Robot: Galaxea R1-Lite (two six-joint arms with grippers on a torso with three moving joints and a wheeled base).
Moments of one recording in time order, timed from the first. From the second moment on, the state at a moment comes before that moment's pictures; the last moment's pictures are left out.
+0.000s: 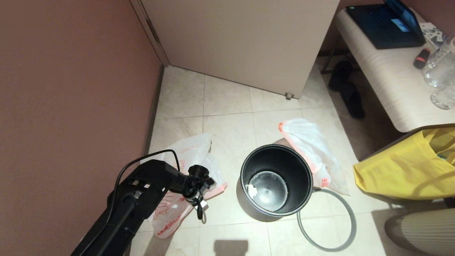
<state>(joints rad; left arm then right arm) -0.26 2.88 -1.88 0.12 0.22 0.60 0.00 0.00 0.00 -0.02 -0.03 0.03</state>
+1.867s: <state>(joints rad) -0.73 1.27 -1.34 0.50 0.36 0.12 0.00 0.00 0.00 -0.02 -0.03 0.03</state>
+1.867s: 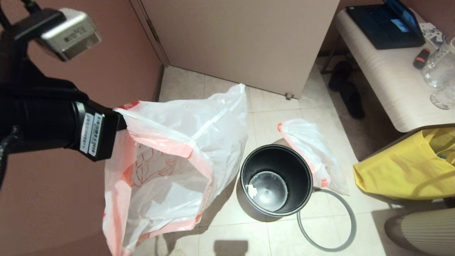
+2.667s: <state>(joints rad) -0.97 1.53 -1.90 0.74 0.42 0.07 0.00 0.00 0.00 -0.01 -0.03 0.03</state>
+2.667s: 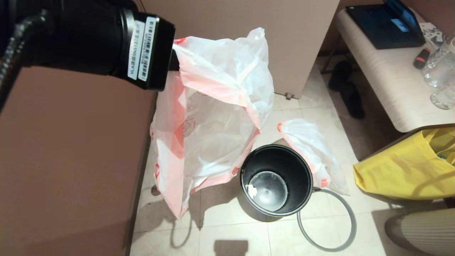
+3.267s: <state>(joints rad) -1.06 1.62 -1.95 0.83 0.34 -0.03 0.00 0.15 -0.30 0.11 -0.09 -0.01</state>
